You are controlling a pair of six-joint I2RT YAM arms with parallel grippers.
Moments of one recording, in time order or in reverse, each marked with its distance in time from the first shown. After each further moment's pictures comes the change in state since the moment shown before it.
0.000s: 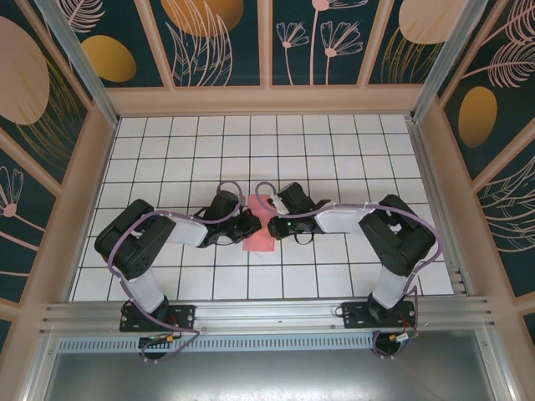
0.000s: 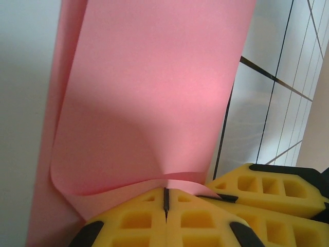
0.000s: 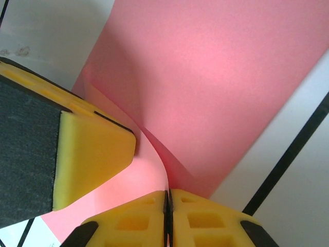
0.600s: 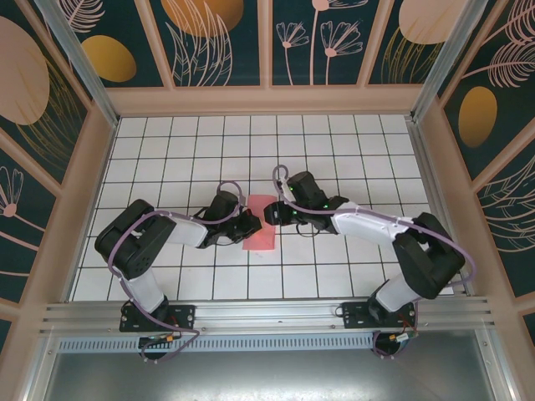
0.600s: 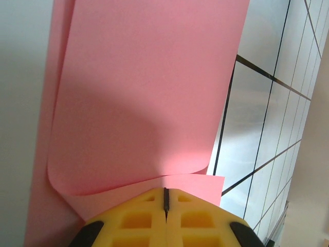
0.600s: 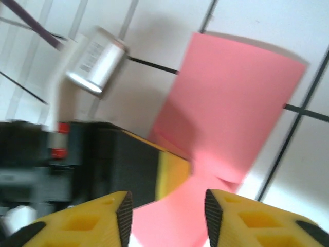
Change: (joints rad) left arm 0.000 0.002 -0.006 0.014 0.000 0.005; right arm -0.017 -0.235 -0.018 0.009 -0.027 0.196
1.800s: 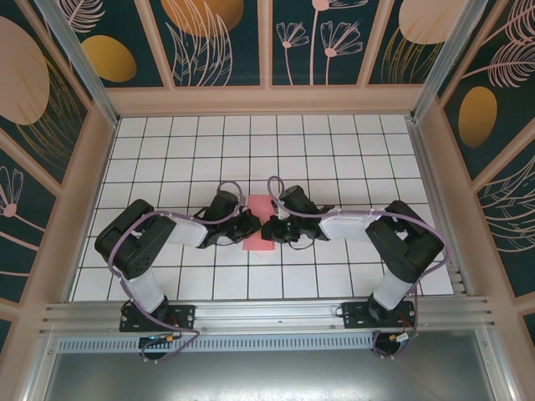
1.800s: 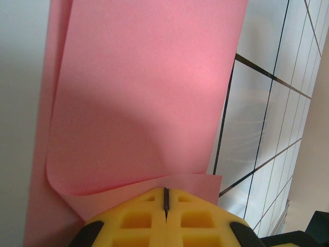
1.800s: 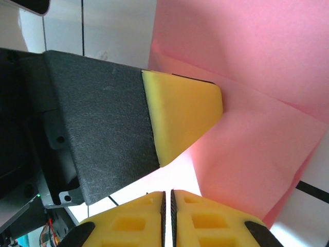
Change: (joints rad) left arm 0.000 0.000 0.000 0.000 0.004 0.007; right arm 0.047 0.169 -0.053 0.101 -0.174 0.282
